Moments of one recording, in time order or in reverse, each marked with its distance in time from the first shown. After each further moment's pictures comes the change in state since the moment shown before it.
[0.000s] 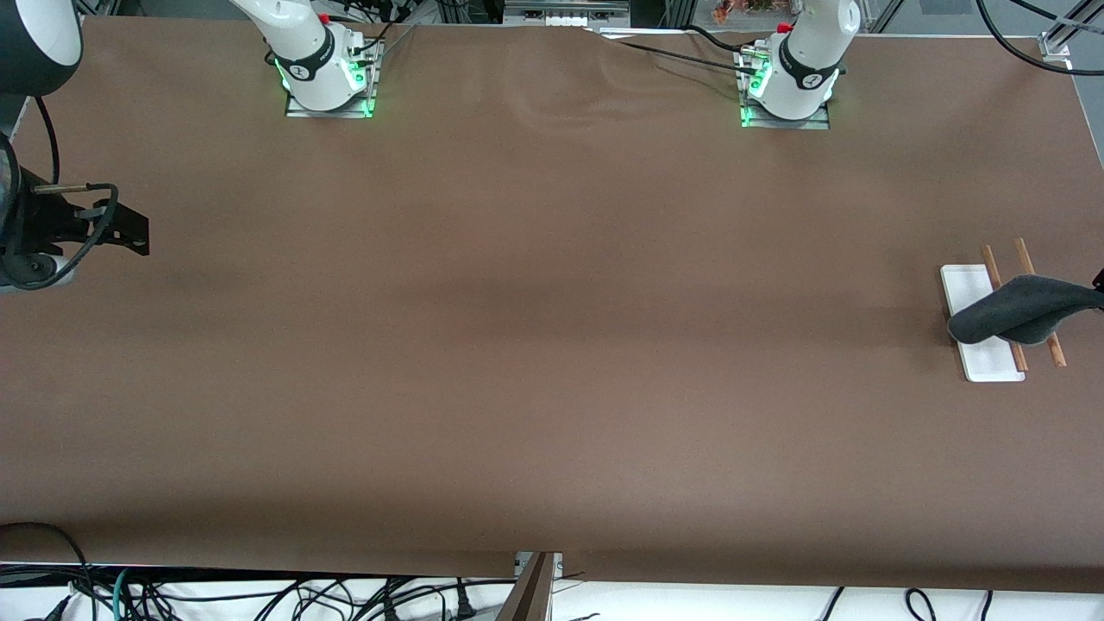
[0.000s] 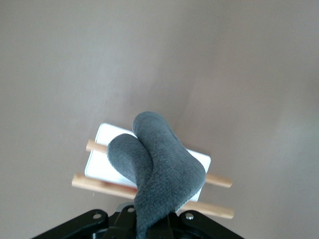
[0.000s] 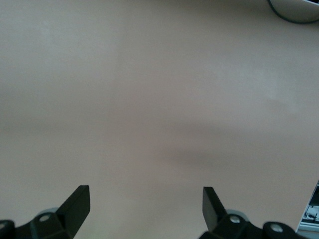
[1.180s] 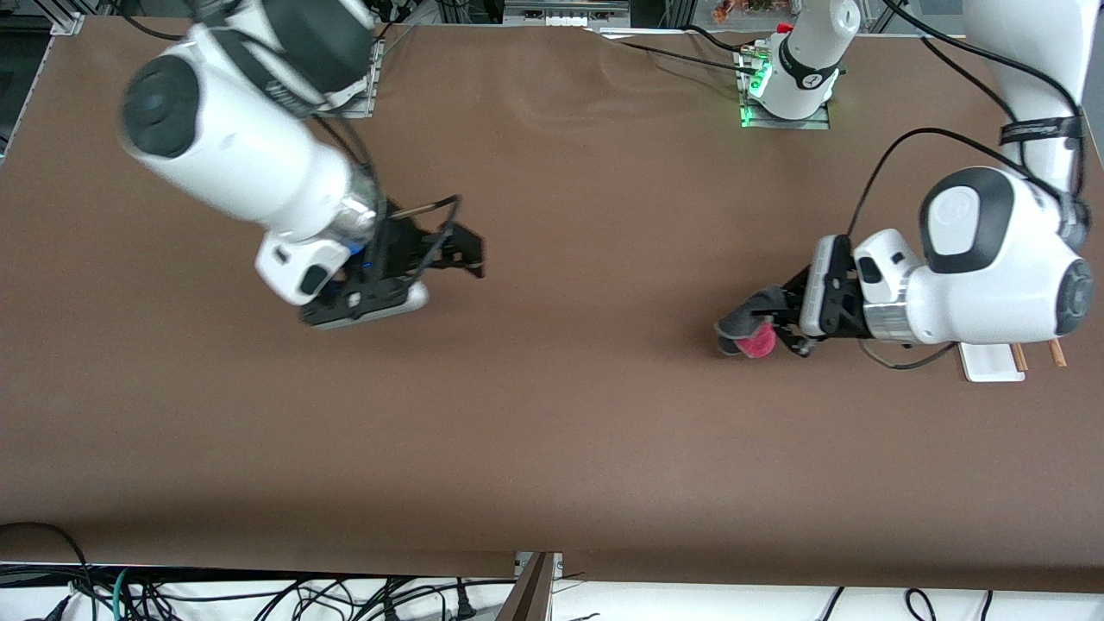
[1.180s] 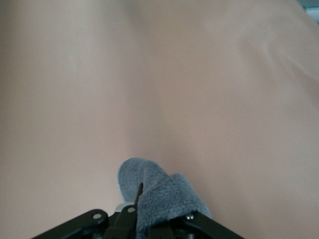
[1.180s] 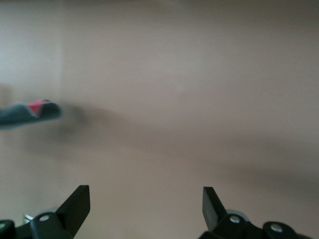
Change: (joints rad) left arm -0.241 -0.127 -0.439 -0.162 -0.253 0.028 0.021; right arm 0.254 0.328 0.209 0.347 0.312 0.156 0.465
